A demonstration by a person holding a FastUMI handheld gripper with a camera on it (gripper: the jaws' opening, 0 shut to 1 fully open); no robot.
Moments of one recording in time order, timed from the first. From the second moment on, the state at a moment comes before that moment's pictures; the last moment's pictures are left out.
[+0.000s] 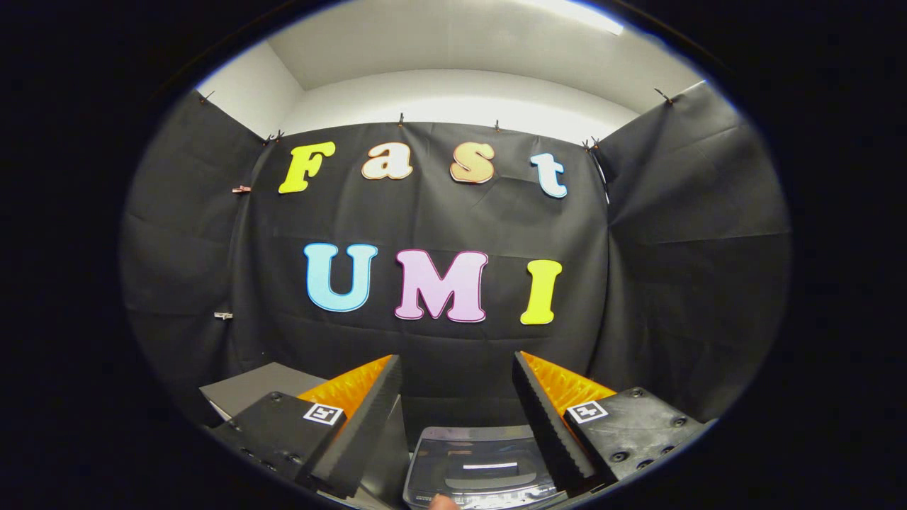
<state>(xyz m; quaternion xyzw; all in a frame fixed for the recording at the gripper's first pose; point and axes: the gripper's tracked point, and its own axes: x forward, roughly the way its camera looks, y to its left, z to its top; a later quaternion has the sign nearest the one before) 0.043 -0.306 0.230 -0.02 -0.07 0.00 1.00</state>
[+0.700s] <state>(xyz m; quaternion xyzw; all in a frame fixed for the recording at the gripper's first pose) 0.059 -0.302 0.225 -0.02 -0.06 0.01 1.00</state>
